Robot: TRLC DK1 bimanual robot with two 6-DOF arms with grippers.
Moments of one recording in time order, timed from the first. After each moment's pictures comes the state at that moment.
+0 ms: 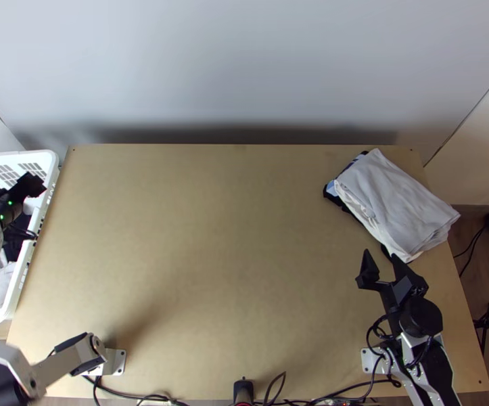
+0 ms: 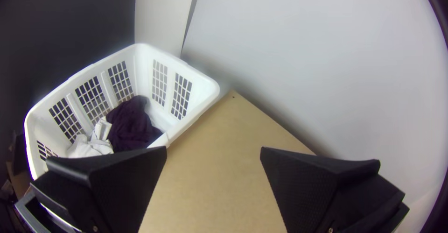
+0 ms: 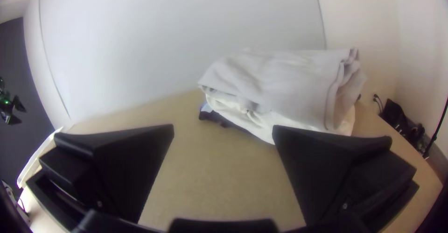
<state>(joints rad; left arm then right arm) 0.49 1.21 1.17 -0.53 0.03 -0.31 0.35 0.00 0.10 -0.25 0.32 0.34</state>
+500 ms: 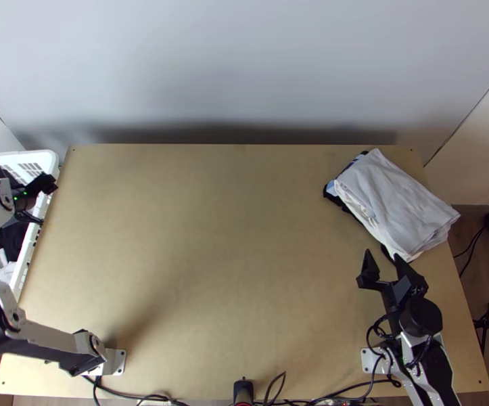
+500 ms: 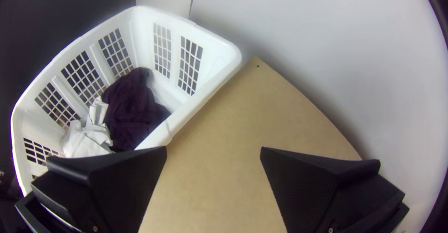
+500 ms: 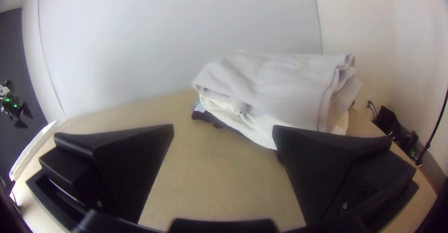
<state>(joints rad) 0.51 1.57 1.26 -0.47 0.04 -0.26 0.34 0.01 0.10 -0.25 0.34 0.29</state>
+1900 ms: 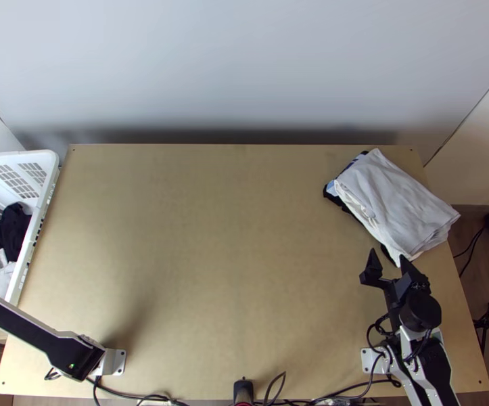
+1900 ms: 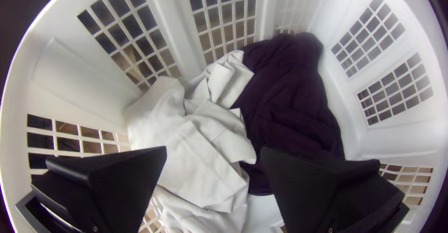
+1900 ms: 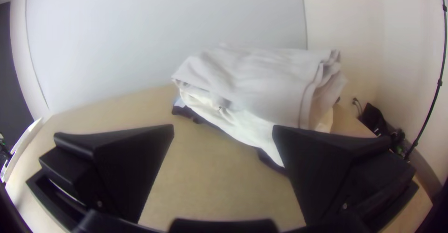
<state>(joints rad) 1.06 2.37 1.75 -0.47 -0.06 -0.11 0.26 0.08 0.10 -0.23 0.34 0.27</state>
